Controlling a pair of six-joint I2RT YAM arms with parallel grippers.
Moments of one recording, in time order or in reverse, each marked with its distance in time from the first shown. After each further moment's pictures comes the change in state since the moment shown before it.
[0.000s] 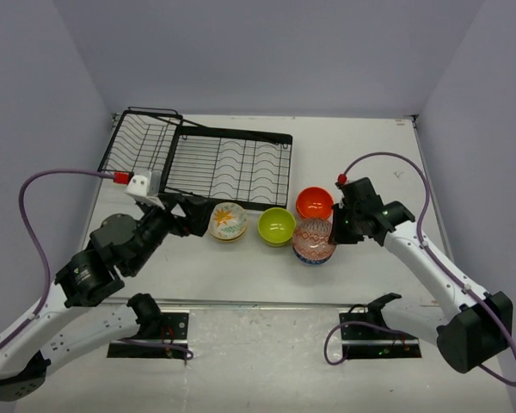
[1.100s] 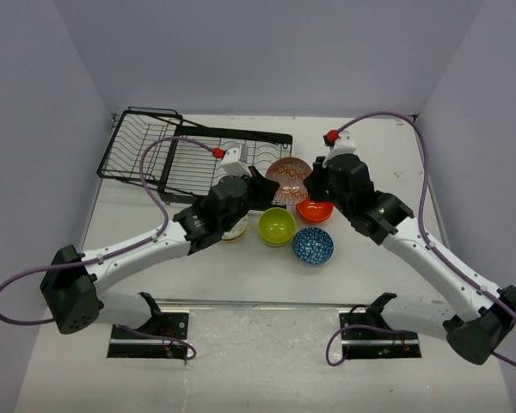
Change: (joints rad) left arm 0.003 0.692 0.022 0.533 0.101 -0.355; right arm 0.233 0.019 0.243 0.394 0.321 0.015
